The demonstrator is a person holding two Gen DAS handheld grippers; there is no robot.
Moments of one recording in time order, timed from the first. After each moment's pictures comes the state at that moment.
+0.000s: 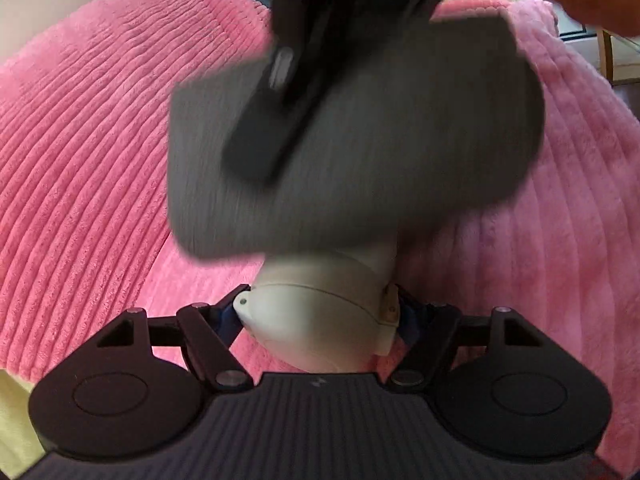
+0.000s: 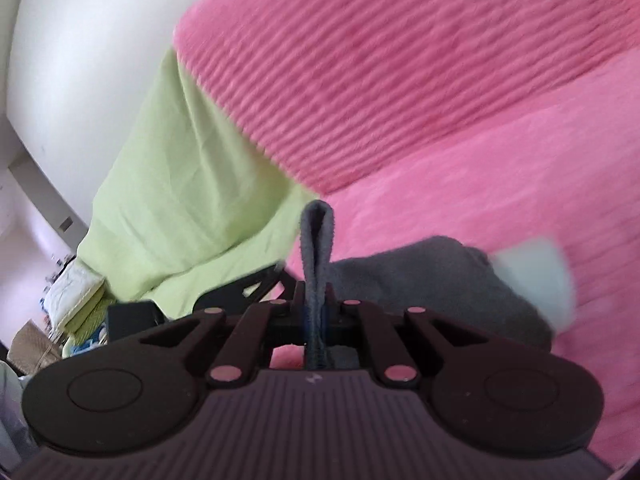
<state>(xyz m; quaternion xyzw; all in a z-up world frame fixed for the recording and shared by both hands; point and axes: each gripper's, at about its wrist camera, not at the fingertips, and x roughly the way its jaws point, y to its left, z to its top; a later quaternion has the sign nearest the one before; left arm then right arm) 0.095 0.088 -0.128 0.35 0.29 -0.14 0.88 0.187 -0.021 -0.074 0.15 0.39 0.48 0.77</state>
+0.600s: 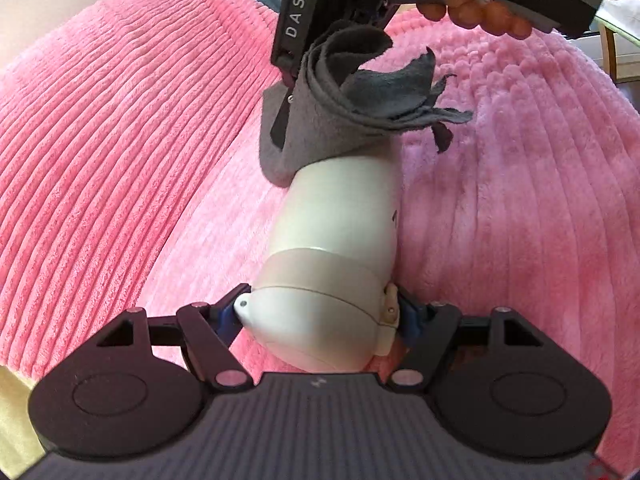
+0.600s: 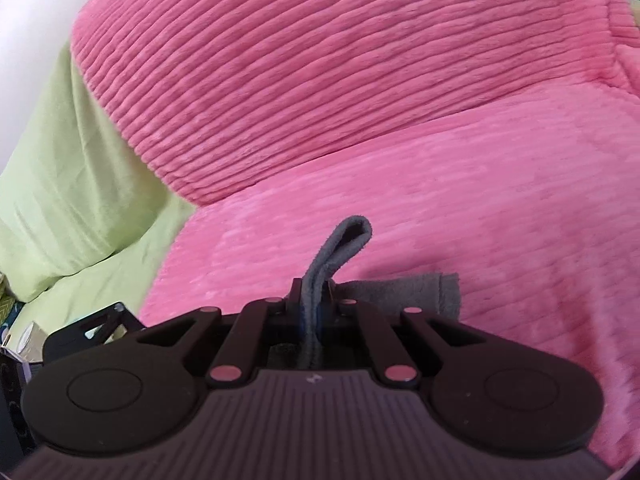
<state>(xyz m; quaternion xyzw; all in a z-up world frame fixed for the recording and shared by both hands) 0.092 0.084 -0.132 0.35 0.29 -0.14 0.88 0.243 -0.035 -0.085 0.07 0.39 0.35 0.85</state>
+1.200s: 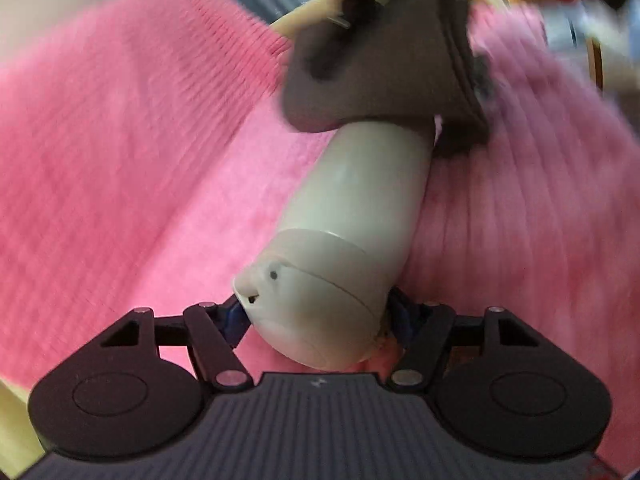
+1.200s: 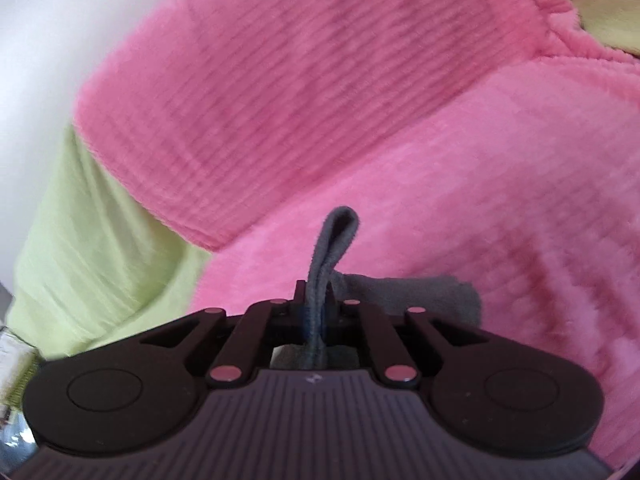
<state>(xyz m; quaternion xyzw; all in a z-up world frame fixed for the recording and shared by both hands) 0.096 0.087 -0.136 0.38 0.26 -0.15 0.87 0.204 -0.091 -0.070 0.19 0.36 0.34 0.85</state>
